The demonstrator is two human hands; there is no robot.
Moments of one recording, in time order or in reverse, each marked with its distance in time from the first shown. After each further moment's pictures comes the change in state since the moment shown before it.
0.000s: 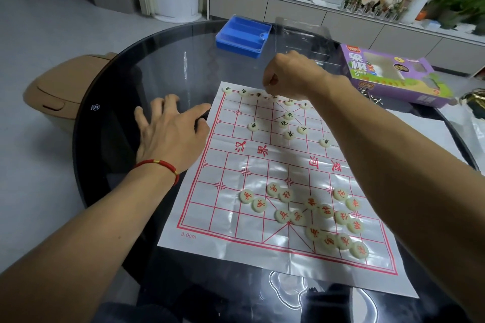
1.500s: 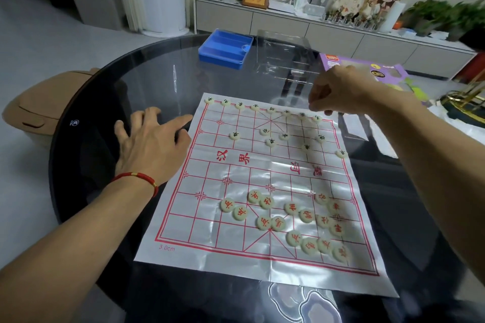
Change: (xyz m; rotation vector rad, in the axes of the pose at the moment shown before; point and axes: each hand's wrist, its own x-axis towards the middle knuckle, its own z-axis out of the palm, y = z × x) left_hand 0.000 0.000 -0.001 0.011 0.001 -0.004; right_hand -0.085 0.092 -0.025 0.132 -0.058 0.213
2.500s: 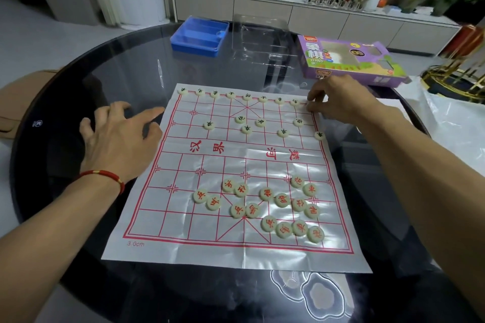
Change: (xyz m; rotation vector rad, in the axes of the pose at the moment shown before) left_hand 0.001 -0.001 -0.001 0.007 -0.010 0.006; right_hand -0.026 0.061 0.051 -0.007 0.093 0.057
